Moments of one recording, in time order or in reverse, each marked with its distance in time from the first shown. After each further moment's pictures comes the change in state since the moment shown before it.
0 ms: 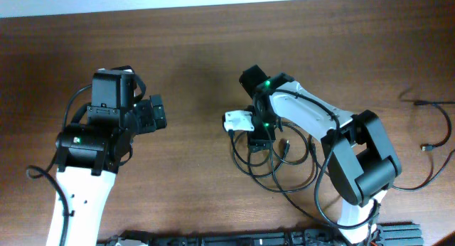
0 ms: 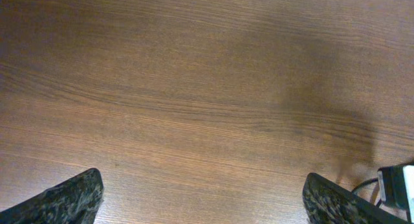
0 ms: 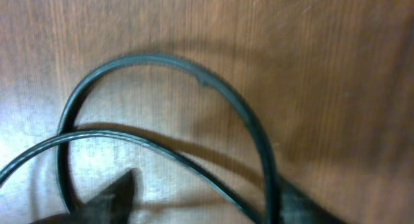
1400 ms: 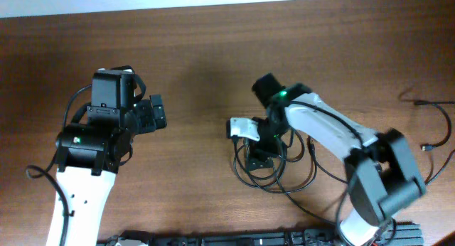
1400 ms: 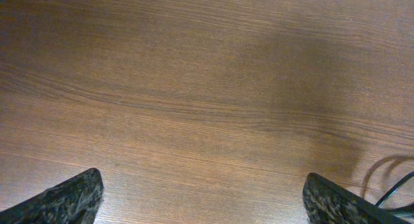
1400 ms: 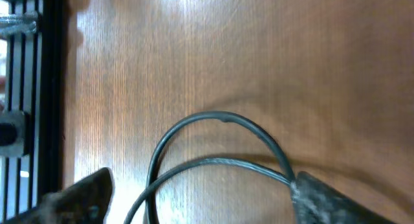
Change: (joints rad) left arm 0.000 0.000 0.000 0.000 0.000 0.000; right arm -0.014 -0.146 -0.149 -0.008 -0.312 0.084
